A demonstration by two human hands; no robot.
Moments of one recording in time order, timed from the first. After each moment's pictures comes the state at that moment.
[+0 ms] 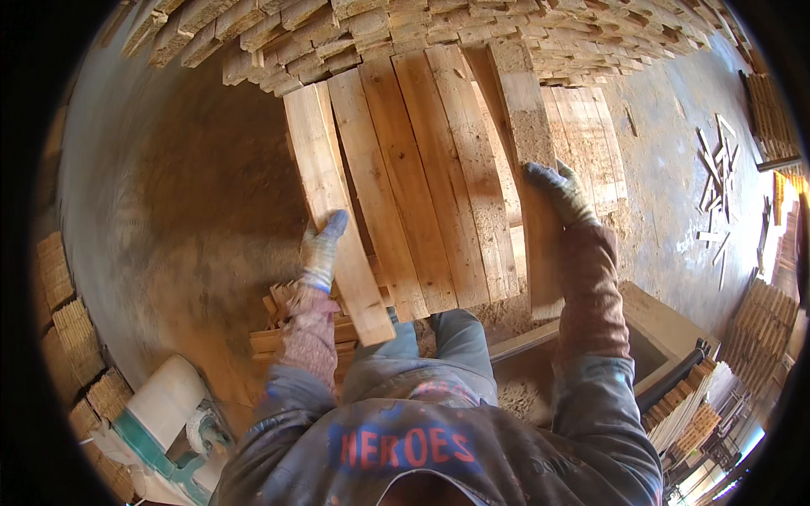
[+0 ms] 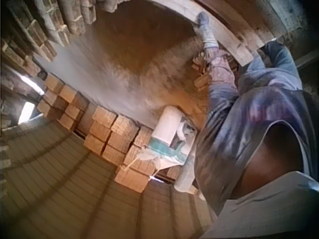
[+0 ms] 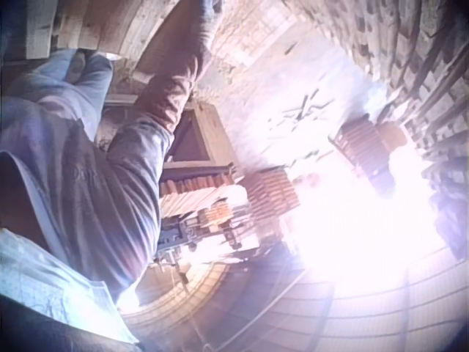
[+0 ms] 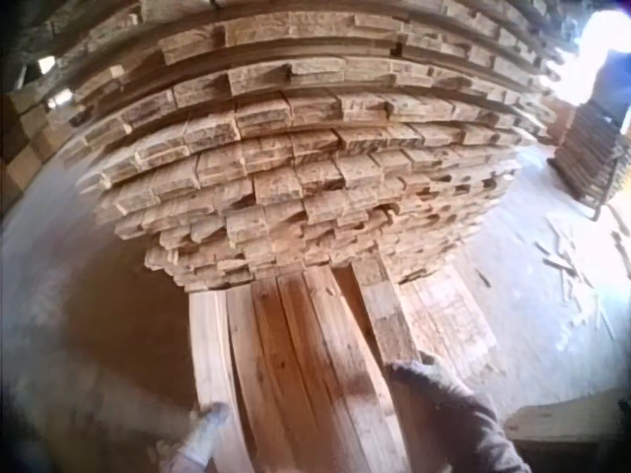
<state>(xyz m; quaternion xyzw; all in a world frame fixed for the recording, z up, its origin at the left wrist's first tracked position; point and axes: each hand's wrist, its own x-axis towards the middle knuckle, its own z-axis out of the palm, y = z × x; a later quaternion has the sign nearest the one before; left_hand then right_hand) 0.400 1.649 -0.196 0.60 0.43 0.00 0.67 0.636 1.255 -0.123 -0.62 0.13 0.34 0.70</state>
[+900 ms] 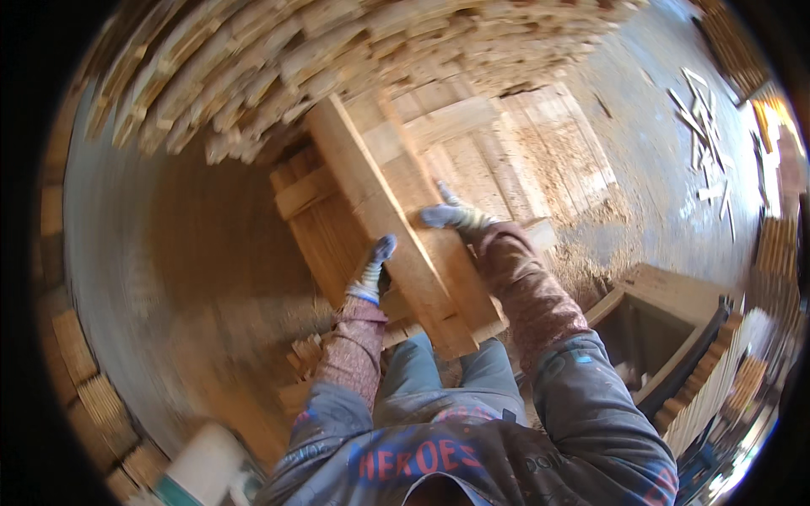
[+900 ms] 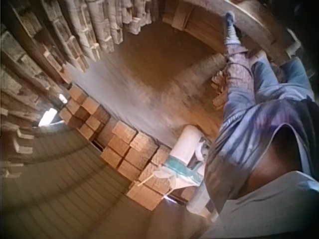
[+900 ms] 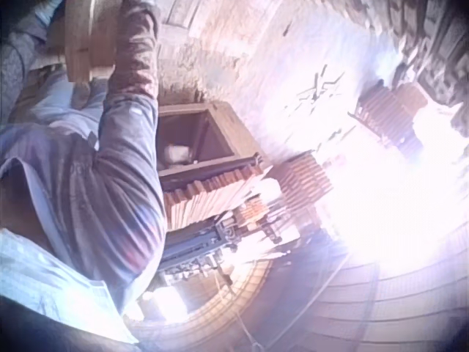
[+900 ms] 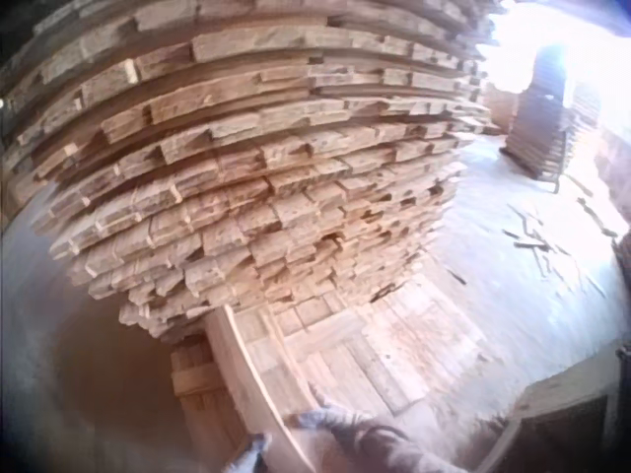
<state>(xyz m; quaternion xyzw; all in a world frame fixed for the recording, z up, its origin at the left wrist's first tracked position) 0.433 1.587 -0.215 0.53 0.23 -0.10 0.81 0.604 1.350 -0.167 -0.50 0.07 0.49 0.71</state>
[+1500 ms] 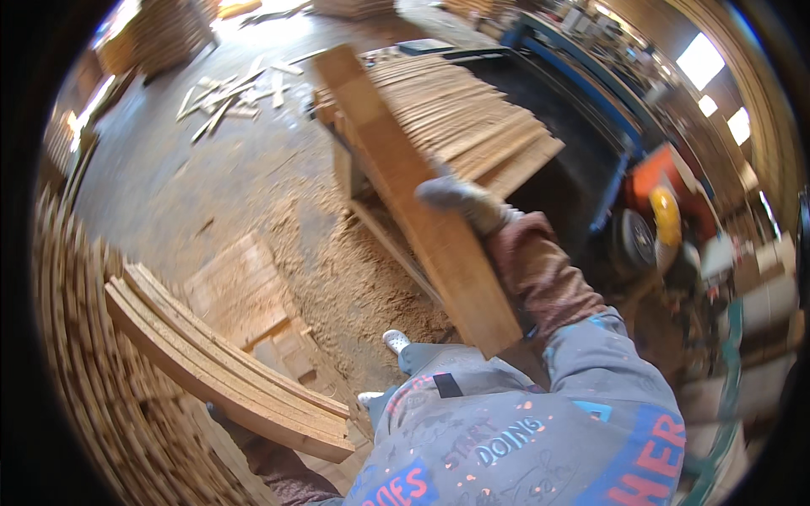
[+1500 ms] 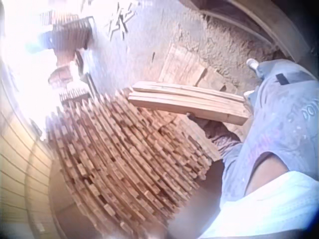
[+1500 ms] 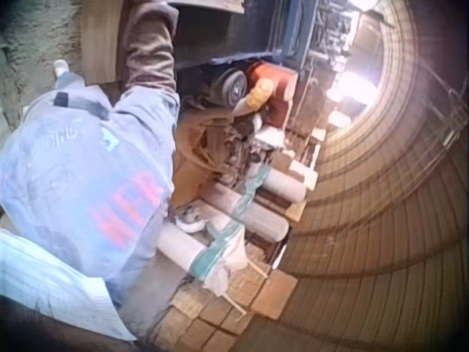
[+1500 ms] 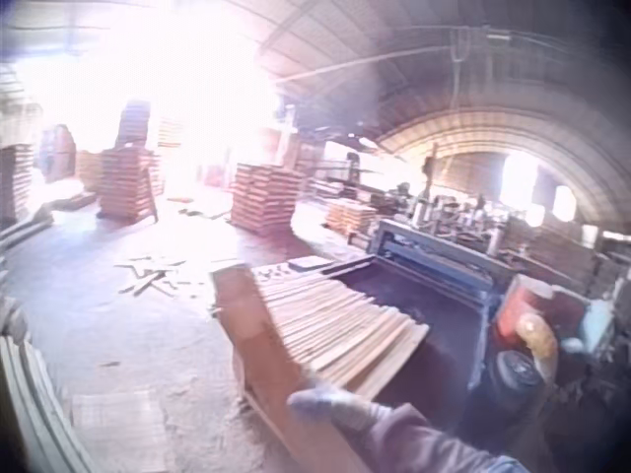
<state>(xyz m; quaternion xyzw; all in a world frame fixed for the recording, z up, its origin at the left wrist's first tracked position) 0.539 1.376 -0.011 0.42 -0.09 -0.44 0.79 0.139 1.061 0.245 -0.50 0.34 -0.33 0.72</state>
